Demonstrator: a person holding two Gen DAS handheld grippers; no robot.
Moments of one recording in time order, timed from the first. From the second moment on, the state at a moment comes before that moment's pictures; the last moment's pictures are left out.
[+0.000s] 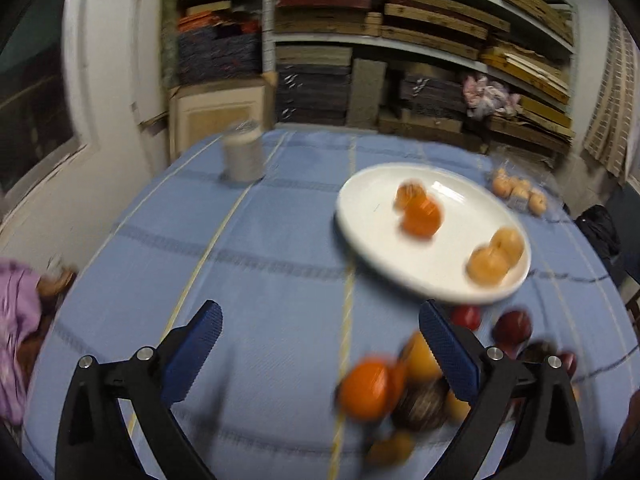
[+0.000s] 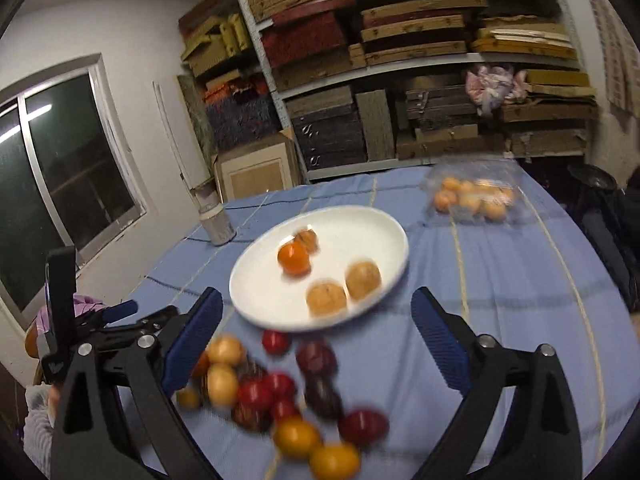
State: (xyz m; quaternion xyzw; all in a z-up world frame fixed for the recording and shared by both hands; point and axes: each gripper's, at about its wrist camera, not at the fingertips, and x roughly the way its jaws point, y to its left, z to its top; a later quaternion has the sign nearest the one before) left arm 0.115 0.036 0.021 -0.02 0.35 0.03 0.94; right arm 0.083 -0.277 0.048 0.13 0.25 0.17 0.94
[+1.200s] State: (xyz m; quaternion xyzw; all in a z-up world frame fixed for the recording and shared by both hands) left arm 0.123 0.031 -0.030 0.01 0.41 -0.01 0.91; right arm 0.054 -0.290 -0.014 0.17 0.34 0.14 0.91
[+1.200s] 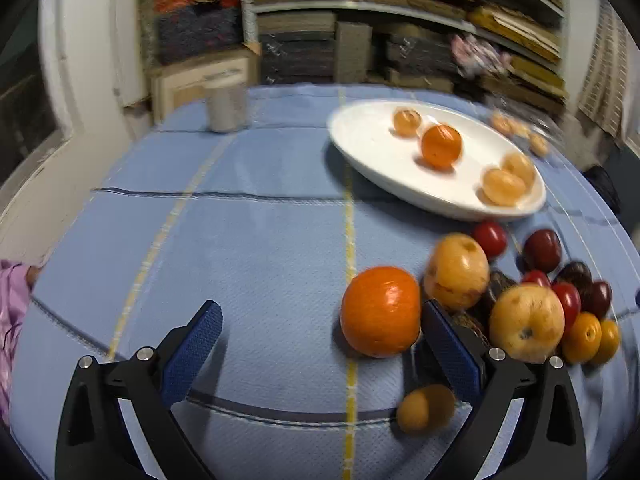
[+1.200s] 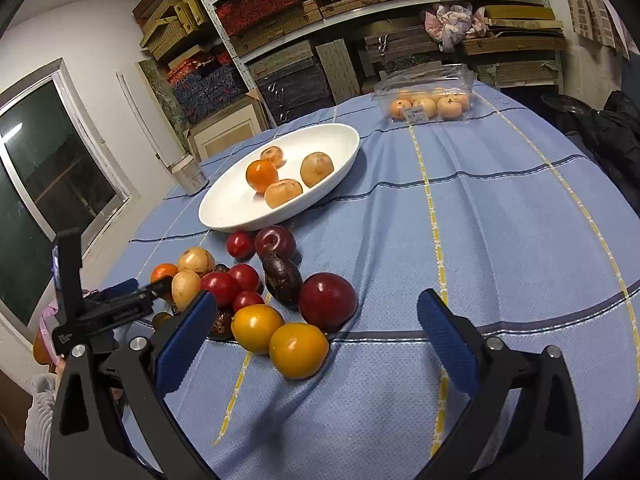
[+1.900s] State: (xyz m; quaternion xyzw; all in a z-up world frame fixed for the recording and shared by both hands) left arm 0.128 0.042 -0.039 -0.02 0.43 0.01 0.90; right arm 0.055 -0.287 -0.015 0.17 0.35 0.14 0.91
